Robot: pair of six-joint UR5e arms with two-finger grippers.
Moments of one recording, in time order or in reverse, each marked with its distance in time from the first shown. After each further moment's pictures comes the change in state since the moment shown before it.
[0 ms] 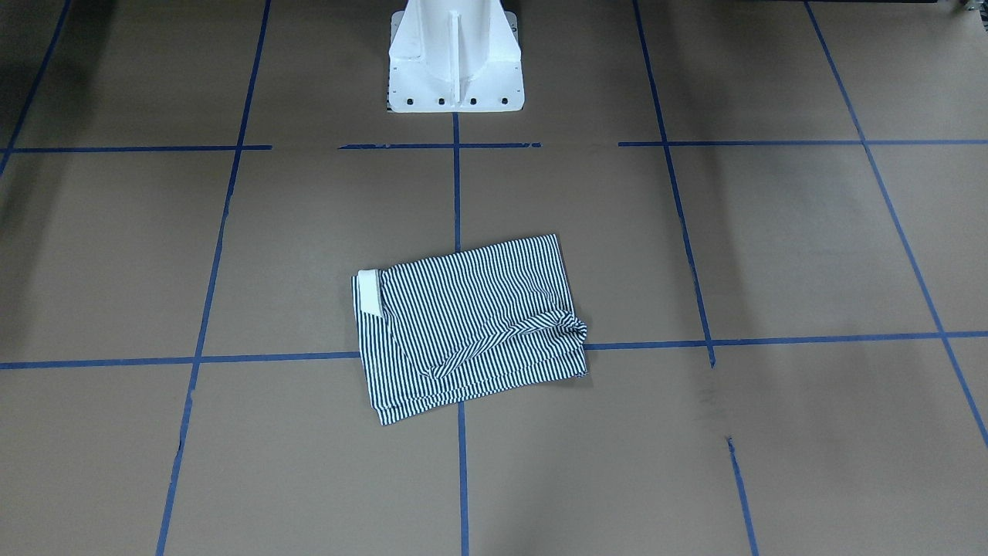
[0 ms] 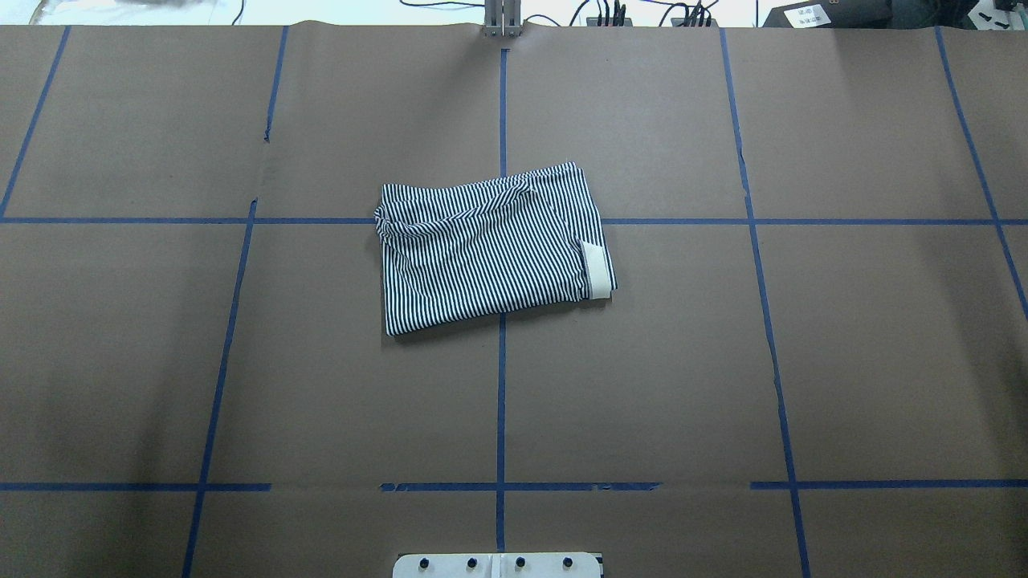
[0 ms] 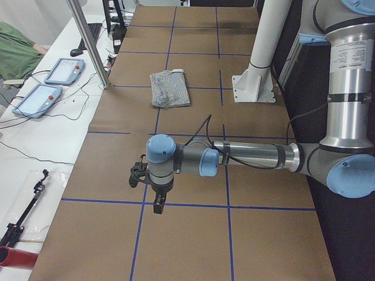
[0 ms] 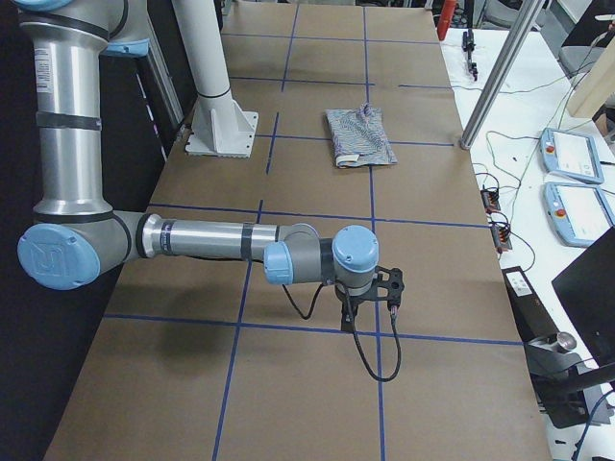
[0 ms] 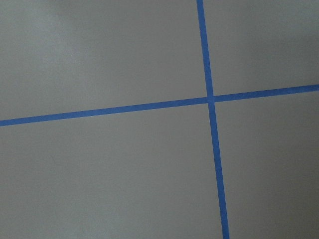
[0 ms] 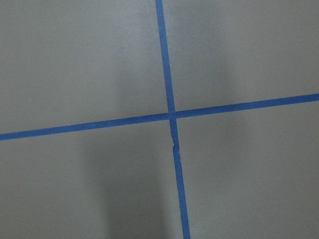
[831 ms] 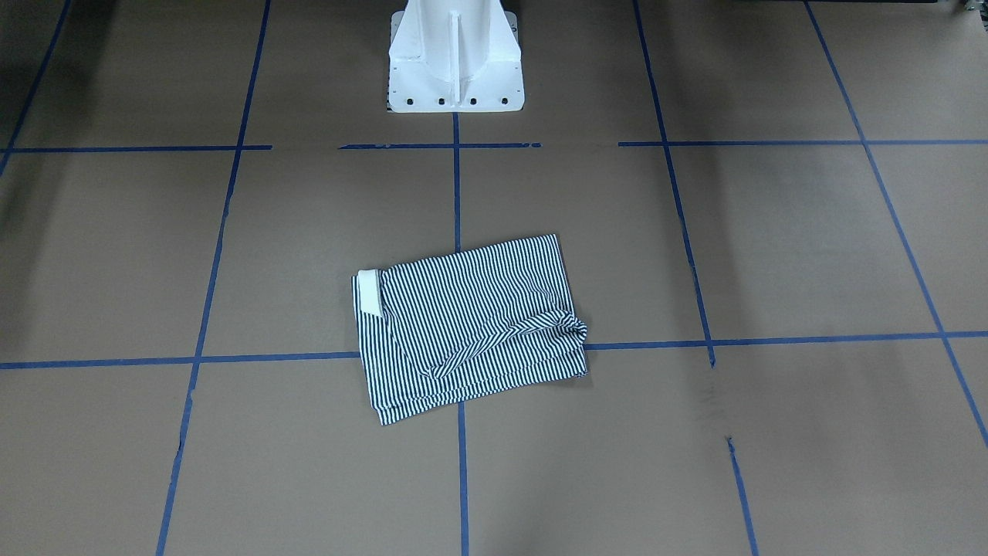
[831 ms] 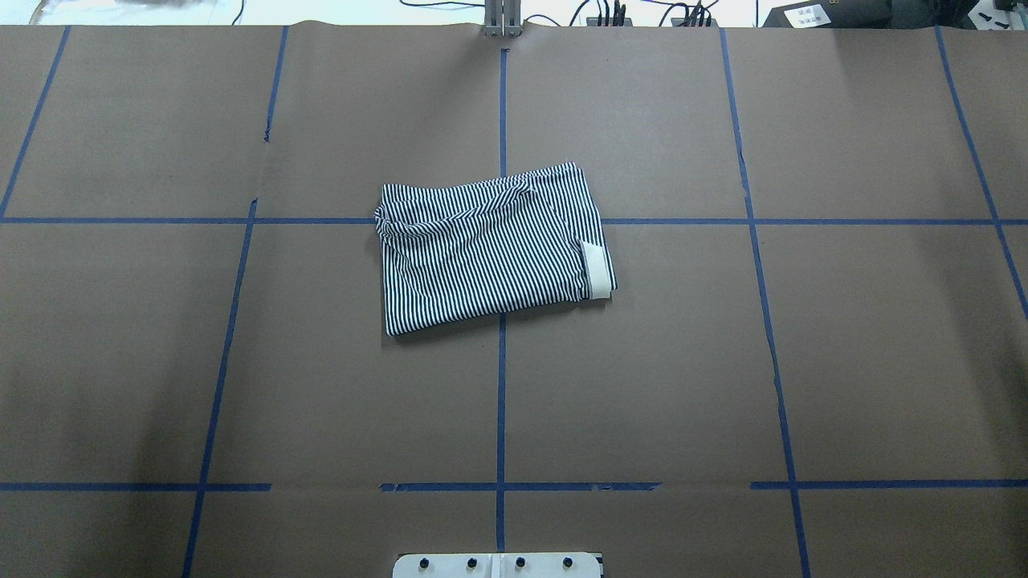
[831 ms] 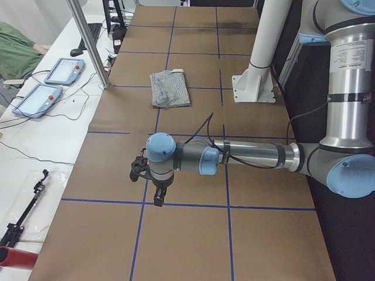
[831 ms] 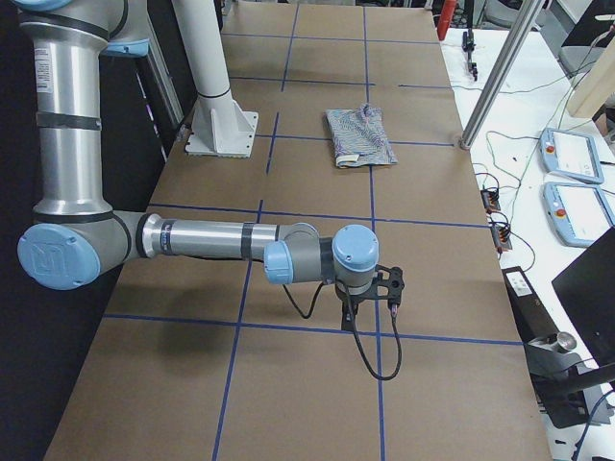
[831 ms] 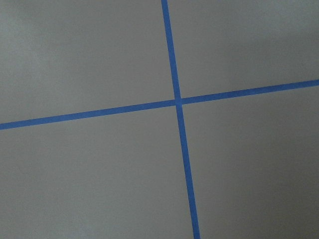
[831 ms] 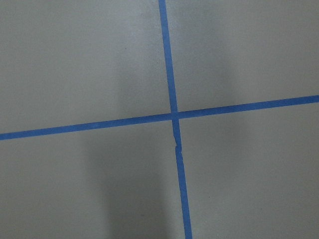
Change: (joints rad) left arm 0.003 -0.001 -0.010 -0.004 -0.093 0.004; right arm 0.000 0.000 0.003 0.000 0.004 -0.003
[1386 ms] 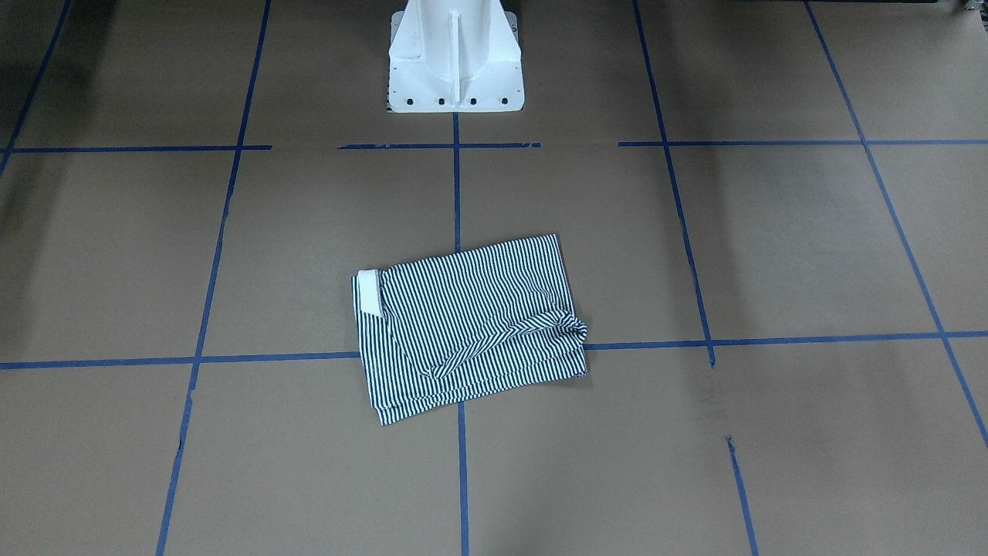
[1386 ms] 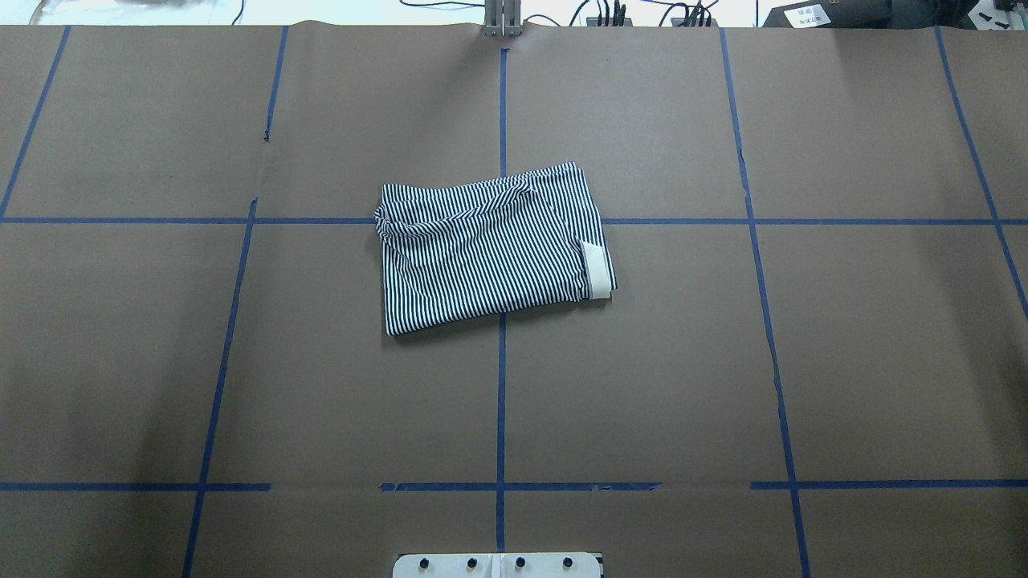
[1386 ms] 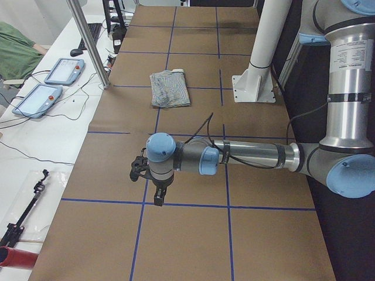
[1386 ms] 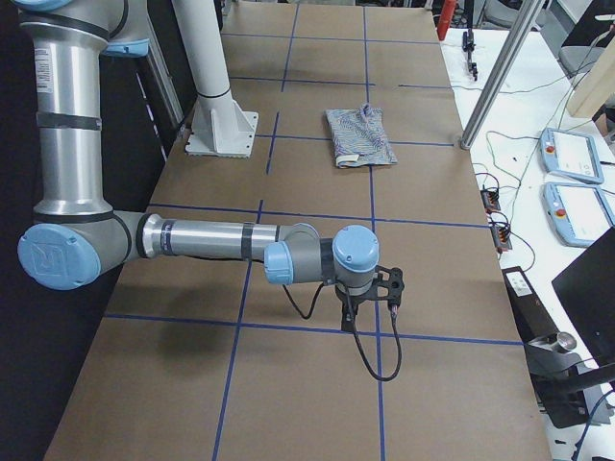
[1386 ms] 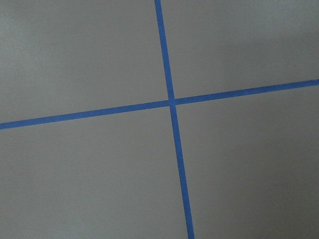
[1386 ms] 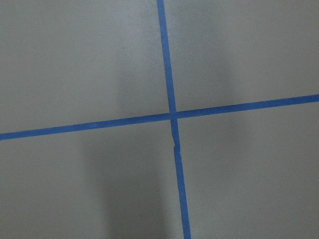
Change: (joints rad) left arm 0.000 0.000 0.000 0.000 -0.003 0.000; right arm -0.002 0.002 -0.006 0.001 -0.004 0.001
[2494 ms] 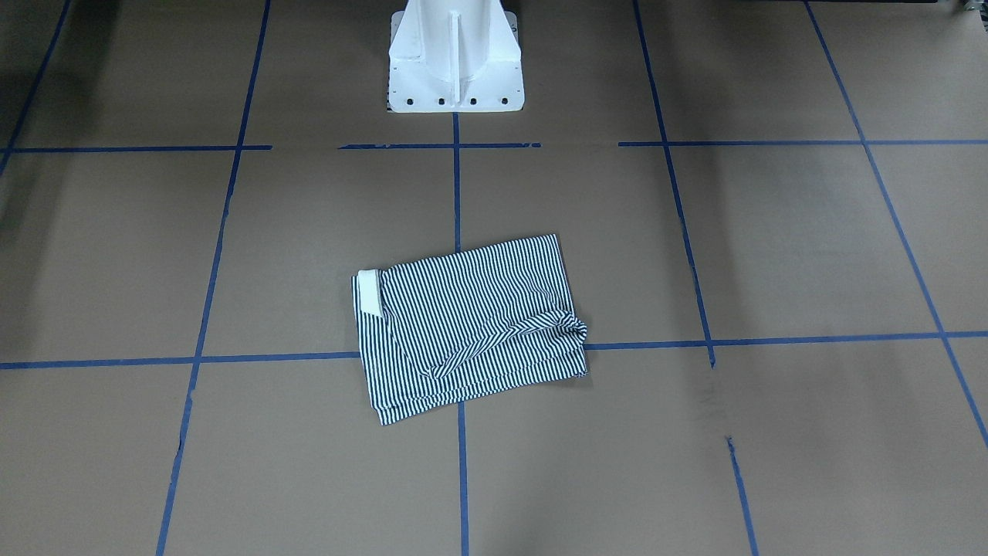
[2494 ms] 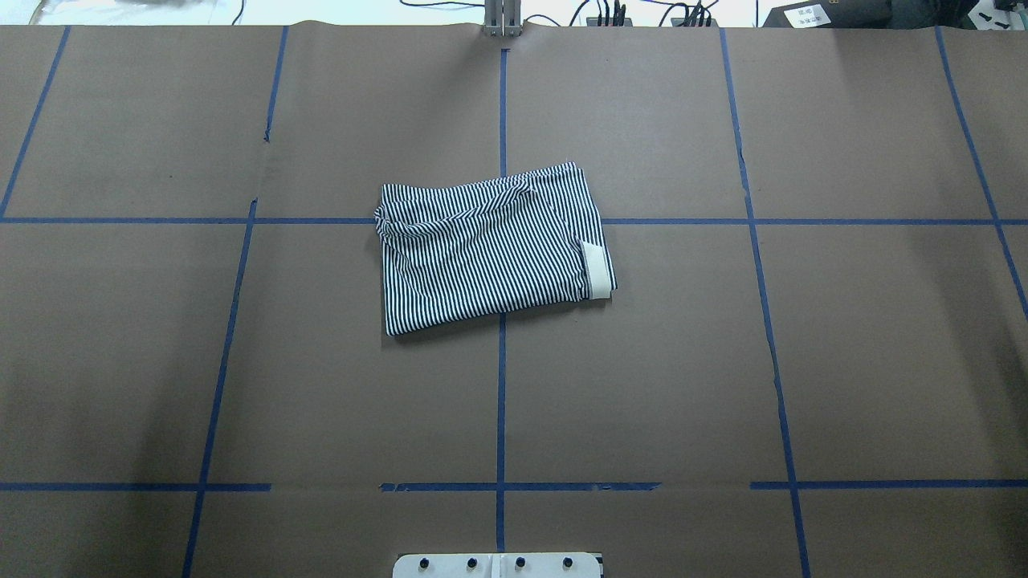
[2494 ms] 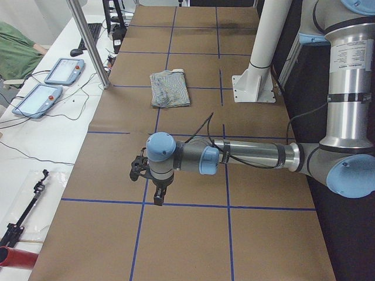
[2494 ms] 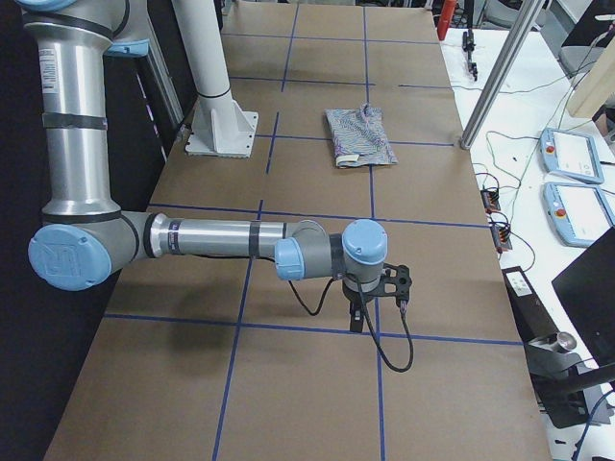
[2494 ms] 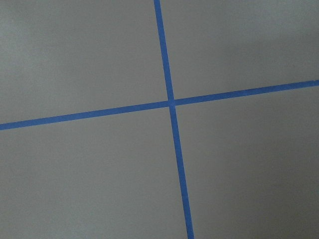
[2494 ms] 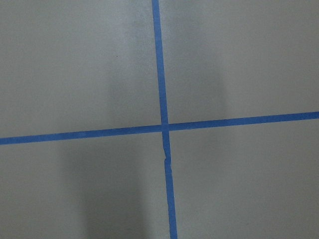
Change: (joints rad) left arm -0.001 0.002 -0.003 -0.001 0.001 0.001; right arm -0.024 0.029 -0.014 0.000 -0.066 -0.011
